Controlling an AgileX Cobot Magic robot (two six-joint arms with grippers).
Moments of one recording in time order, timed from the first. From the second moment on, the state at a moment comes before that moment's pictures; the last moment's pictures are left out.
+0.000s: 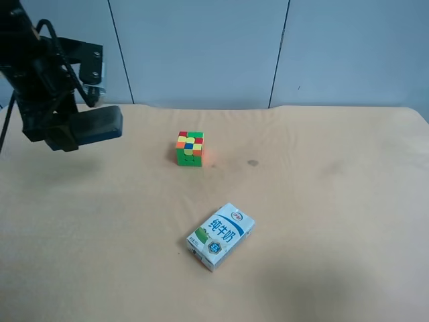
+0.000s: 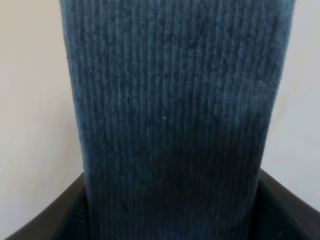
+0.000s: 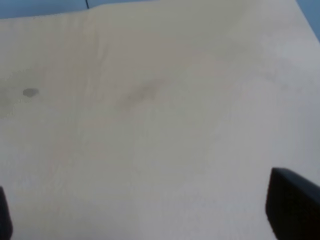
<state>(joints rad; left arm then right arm) -0.34 1.63 -1.29 0.03 1.08 1.01 -0.07 0.00 -0.51 0.08 1.07 -0.07</state>
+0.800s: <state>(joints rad) -0.61 1.63 -1.29 -0.04 1.04 0.93 -0.07 0.00 -0.51 0.08 1.07 -0.07</state>
